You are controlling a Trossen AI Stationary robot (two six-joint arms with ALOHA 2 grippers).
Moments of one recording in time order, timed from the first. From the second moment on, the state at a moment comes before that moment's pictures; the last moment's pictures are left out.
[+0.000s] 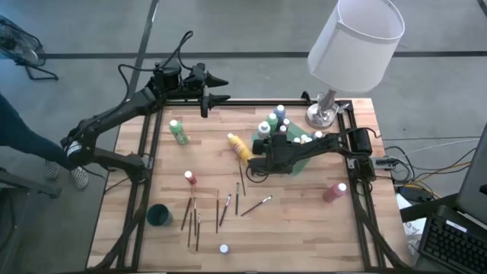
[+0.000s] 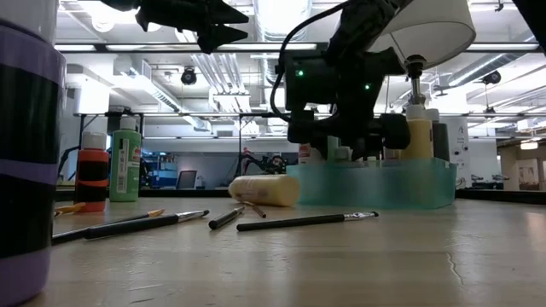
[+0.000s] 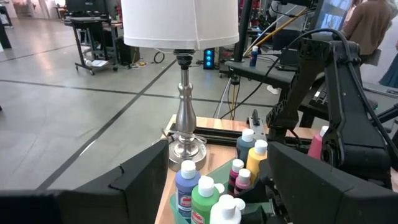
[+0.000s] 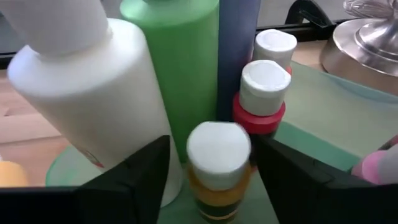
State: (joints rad) left arm 0.67 1.24 1.16 0.00 0.52 0.06; right arm 0.02 2.01 1.30 -0.88 1.04 1.74
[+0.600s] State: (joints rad) left arm 0.67 1.24 1.16 0.00 0.52 0.06; right arm 0.02 1.80 1.35 -0.91 1.10 1.50
